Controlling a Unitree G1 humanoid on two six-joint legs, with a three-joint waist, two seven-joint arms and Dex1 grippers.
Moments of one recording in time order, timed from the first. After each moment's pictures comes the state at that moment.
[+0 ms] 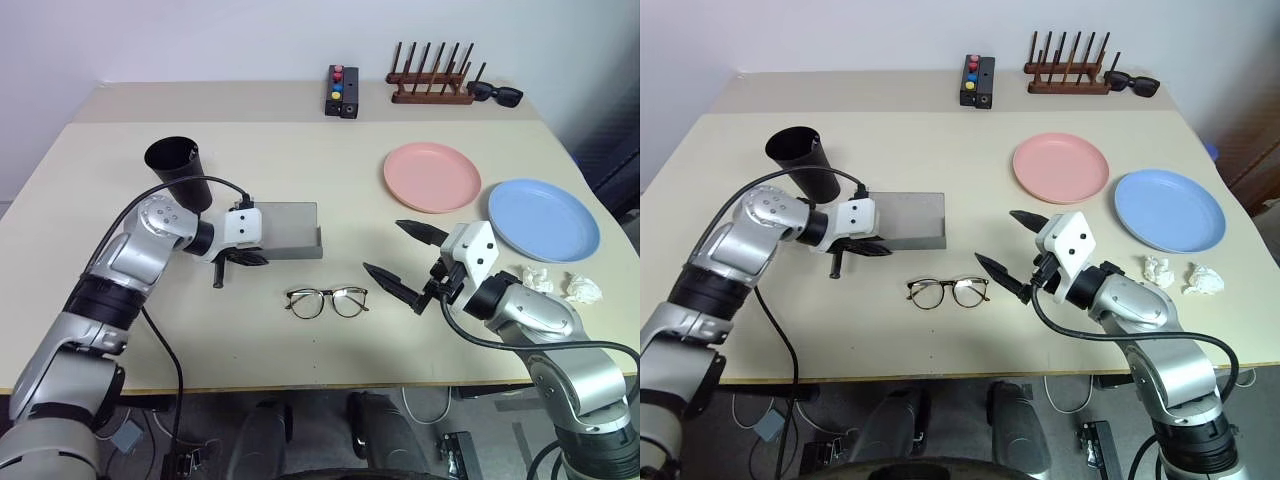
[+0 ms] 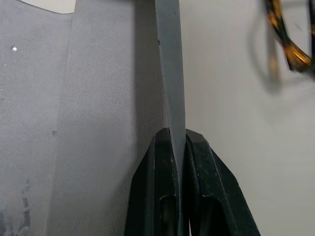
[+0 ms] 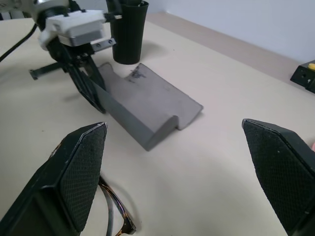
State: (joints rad) left arm -0.69 0.74 -0.32 0.22 0.03 0.24 -1.30; right arm -0.08 -0.58 -0.03 -0.60 0.44 0.45 0.60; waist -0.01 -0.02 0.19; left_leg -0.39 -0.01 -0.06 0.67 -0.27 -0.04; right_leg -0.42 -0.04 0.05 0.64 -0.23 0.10
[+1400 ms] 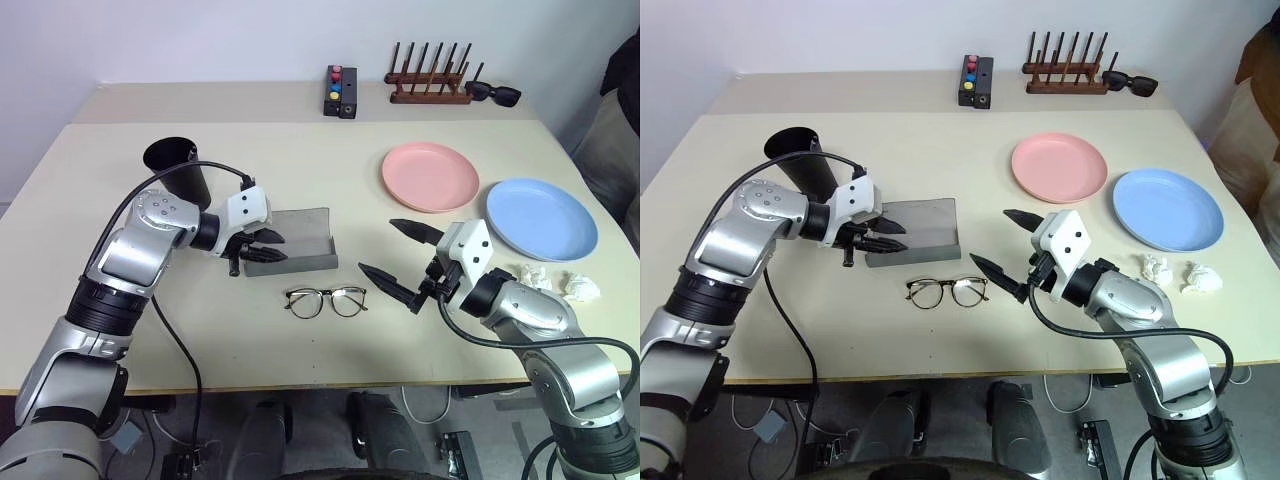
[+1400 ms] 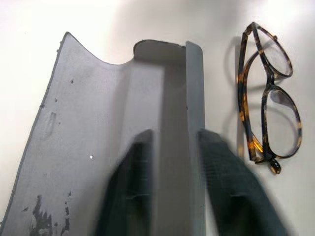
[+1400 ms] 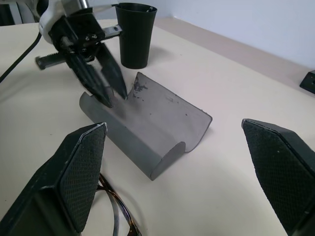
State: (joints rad) left arm -0.71 0.71 -0.25 0.06 -0.12 0.48 -1.27; right arm -0.11 -0.57 -0.01 -0.58 0.44 0.44 0.62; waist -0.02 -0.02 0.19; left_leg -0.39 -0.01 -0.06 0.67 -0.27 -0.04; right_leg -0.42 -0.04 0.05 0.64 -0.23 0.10
